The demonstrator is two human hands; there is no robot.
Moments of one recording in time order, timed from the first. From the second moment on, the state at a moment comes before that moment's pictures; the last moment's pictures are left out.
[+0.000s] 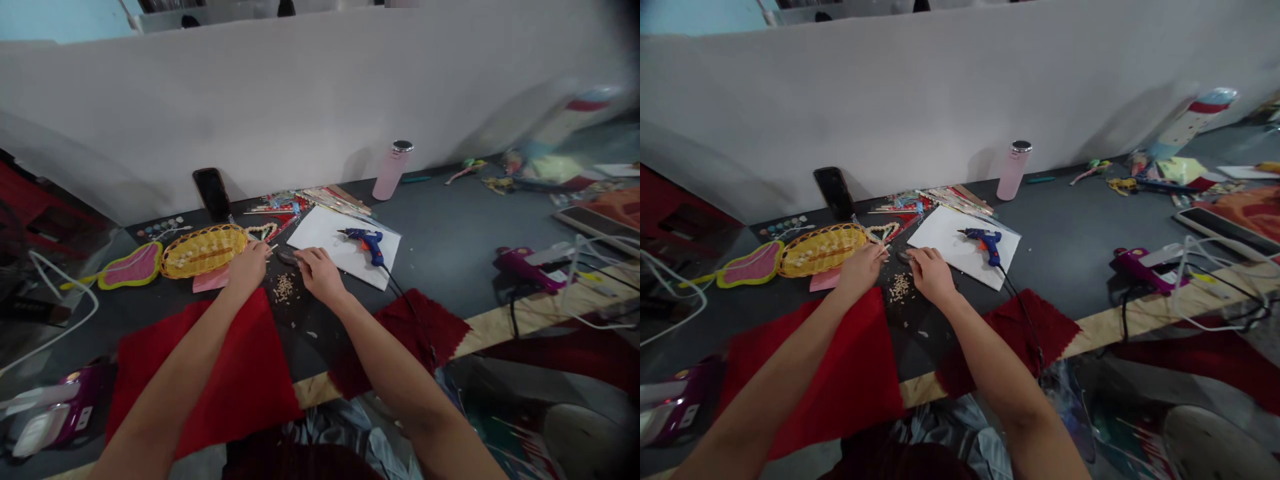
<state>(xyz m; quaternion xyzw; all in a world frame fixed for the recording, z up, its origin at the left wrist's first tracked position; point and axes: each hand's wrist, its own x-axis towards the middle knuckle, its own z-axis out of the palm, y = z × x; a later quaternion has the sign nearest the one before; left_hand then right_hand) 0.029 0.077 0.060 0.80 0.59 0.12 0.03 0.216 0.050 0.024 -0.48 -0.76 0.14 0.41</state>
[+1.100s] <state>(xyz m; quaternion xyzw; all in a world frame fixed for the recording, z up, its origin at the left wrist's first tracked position) 0.009 0.007 0.053 0.55 0.49 0.35 0.58 0.198 0.031 0.037 -0.37 -0.74 0.36 0.44</state>
